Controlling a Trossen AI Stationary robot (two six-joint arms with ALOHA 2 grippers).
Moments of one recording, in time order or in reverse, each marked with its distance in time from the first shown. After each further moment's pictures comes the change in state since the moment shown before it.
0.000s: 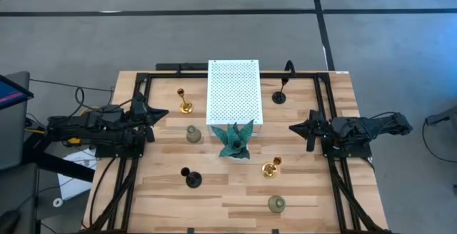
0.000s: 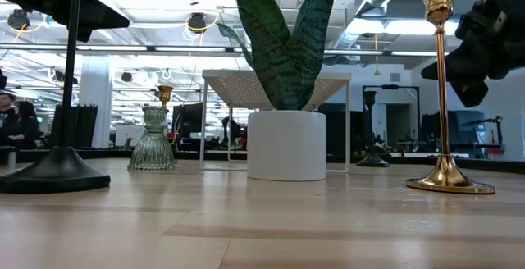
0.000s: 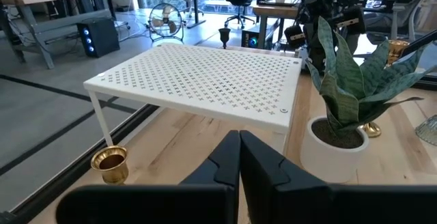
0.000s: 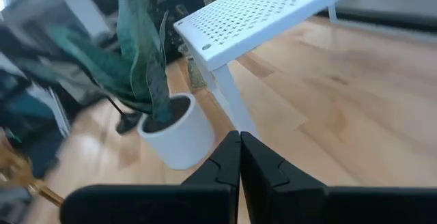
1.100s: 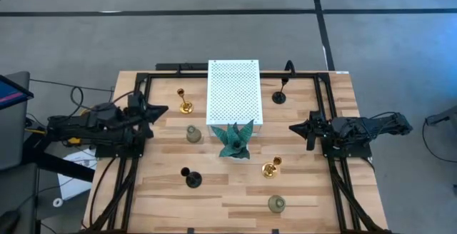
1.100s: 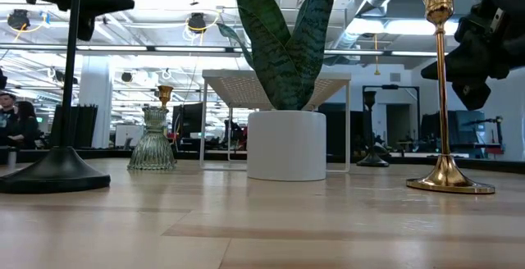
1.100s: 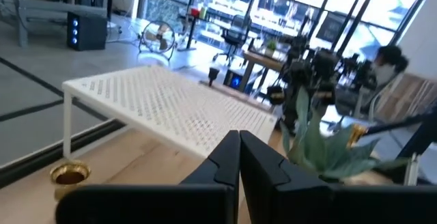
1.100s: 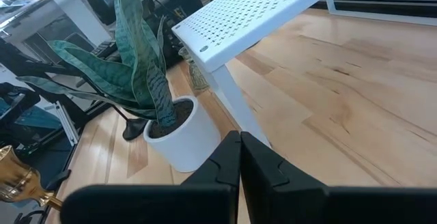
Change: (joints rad) left arm 0.000 0.013 0.000 0.170 0.000 -0.241; right arm 0.000 0.000 0.000 -0.002 0.000 0.041
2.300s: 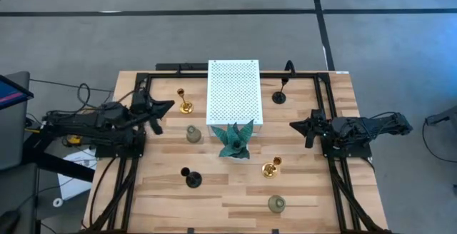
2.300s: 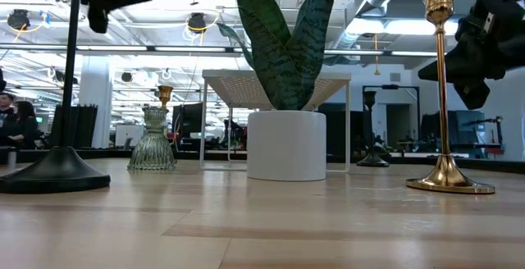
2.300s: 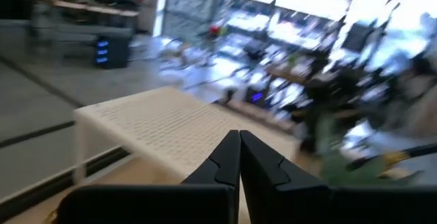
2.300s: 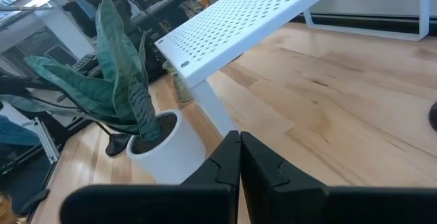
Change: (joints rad) left arm 0.000 0.218 0.003 0.236 -0.115 0.073; right arm 0.000 0.000 0.000 0.007 0.077 0.001
